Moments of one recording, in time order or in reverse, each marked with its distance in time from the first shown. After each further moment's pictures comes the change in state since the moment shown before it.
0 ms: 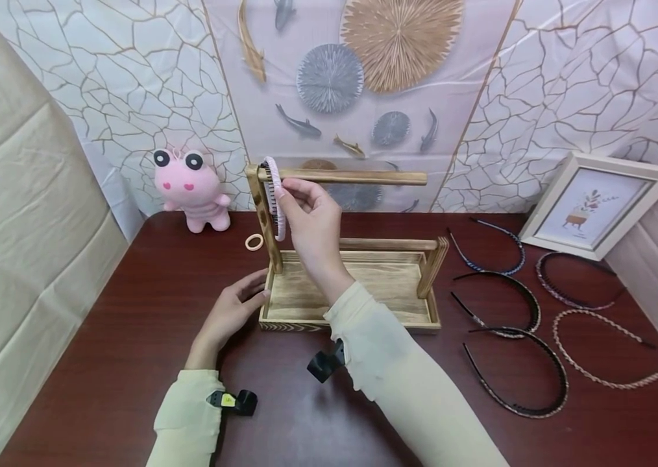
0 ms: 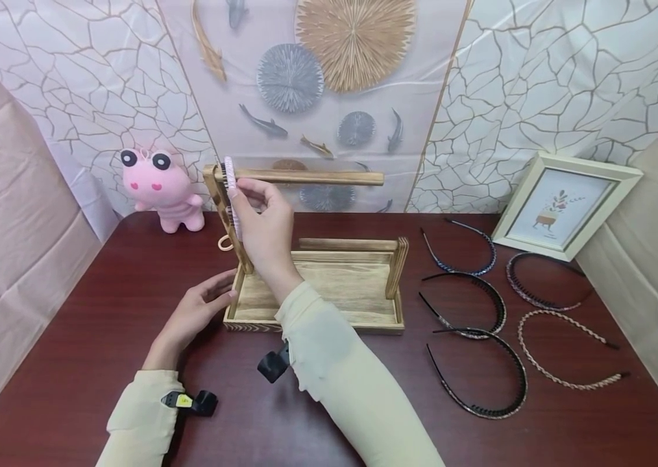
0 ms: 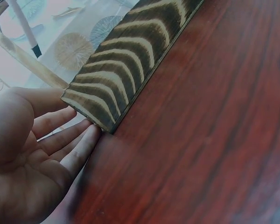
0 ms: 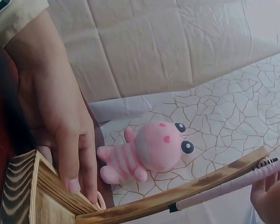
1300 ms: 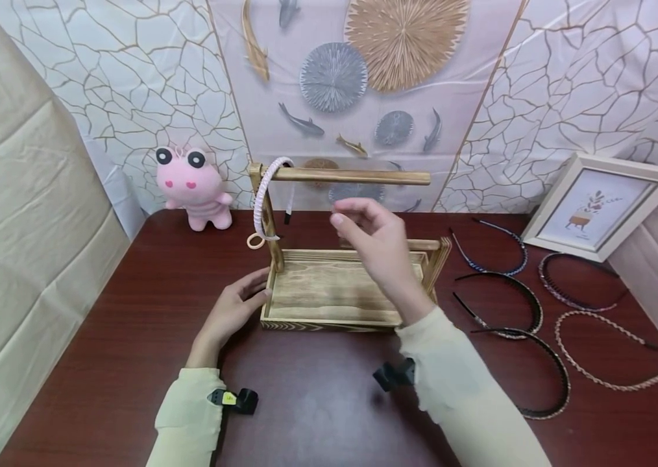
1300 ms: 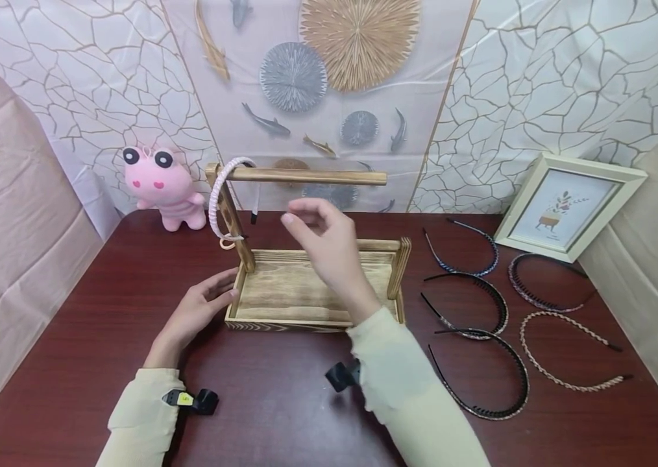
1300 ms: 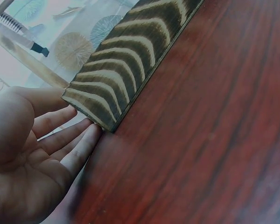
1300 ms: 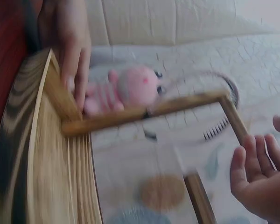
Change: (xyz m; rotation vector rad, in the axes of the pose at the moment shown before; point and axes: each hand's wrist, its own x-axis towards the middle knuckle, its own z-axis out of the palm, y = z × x) left_hand -0.001 0.001 -0.002 -0.027 -0.017 0.005; right_hand -0.015 -0.025 -0.091 -0.213 -0.206 -0.067
